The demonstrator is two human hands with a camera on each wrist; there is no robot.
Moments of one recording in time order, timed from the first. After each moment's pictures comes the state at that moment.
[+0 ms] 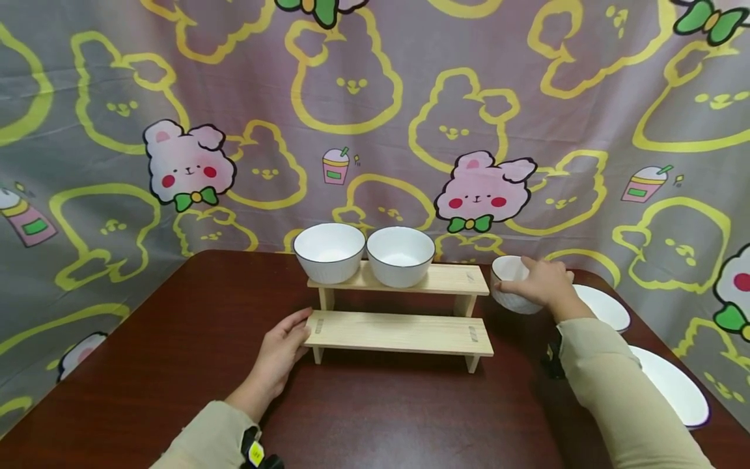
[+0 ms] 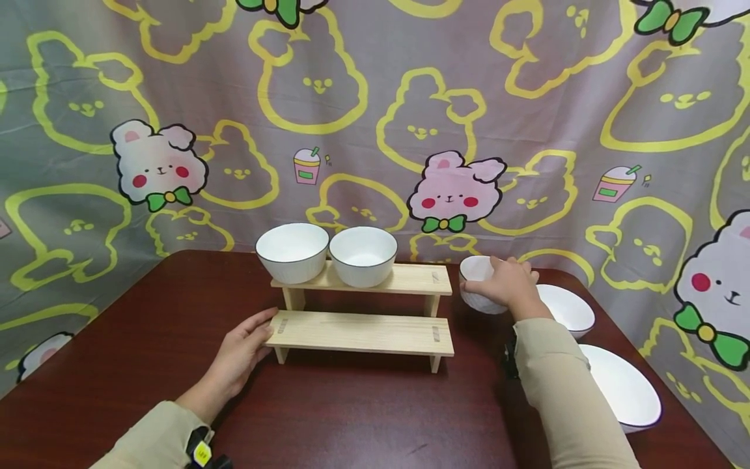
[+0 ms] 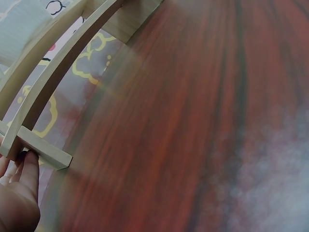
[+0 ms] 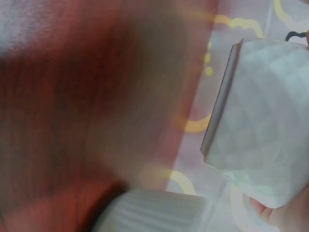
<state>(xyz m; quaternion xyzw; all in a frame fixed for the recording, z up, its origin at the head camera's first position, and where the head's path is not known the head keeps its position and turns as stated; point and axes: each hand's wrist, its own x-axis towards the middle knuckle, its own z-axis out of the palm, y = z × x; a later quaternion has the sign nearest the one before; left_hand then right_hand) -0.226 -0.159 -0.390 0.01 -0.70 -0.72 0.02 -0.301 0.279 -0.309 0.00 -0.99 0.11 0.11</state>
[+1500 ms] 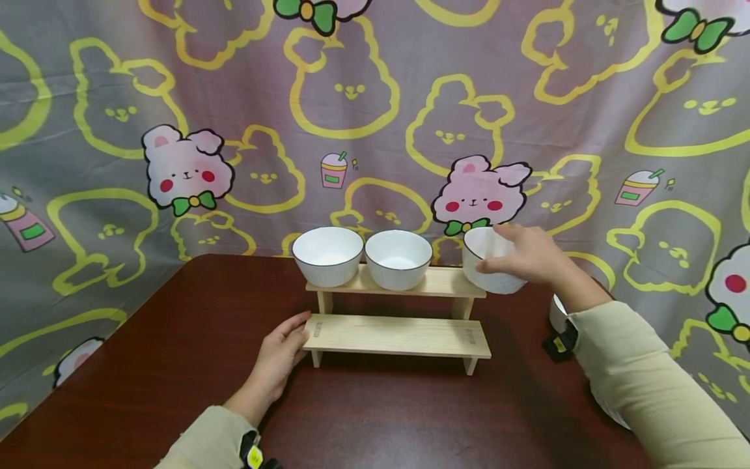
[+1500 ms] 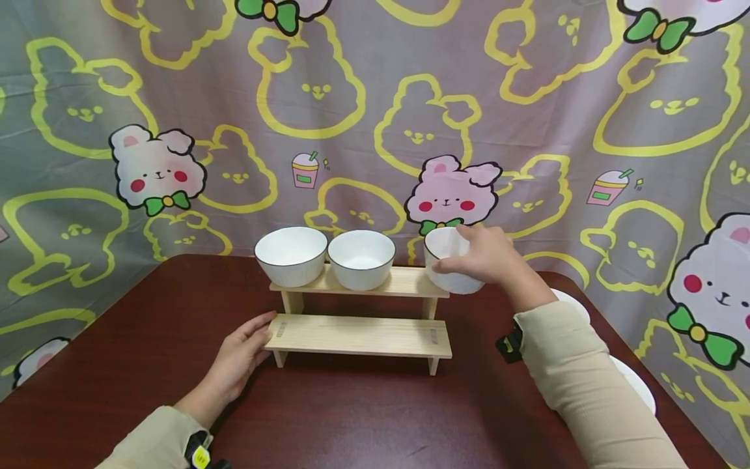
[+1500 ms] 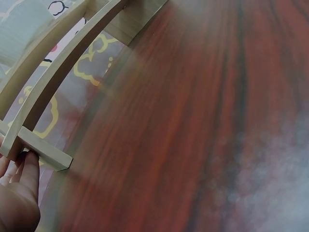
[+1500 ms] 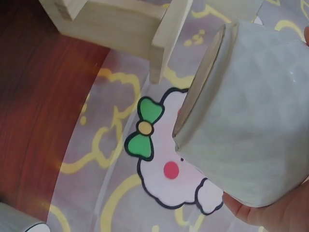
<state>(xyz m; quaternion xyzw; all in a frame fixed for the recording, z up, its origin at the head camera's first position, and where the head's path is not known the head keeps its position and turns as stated) -0.225 -0.158 -0.392 0.01 -0.70 -0.72 0.02 -0.258 0.224 -0.220 0.11 -0.98 0.13 0.10</state>
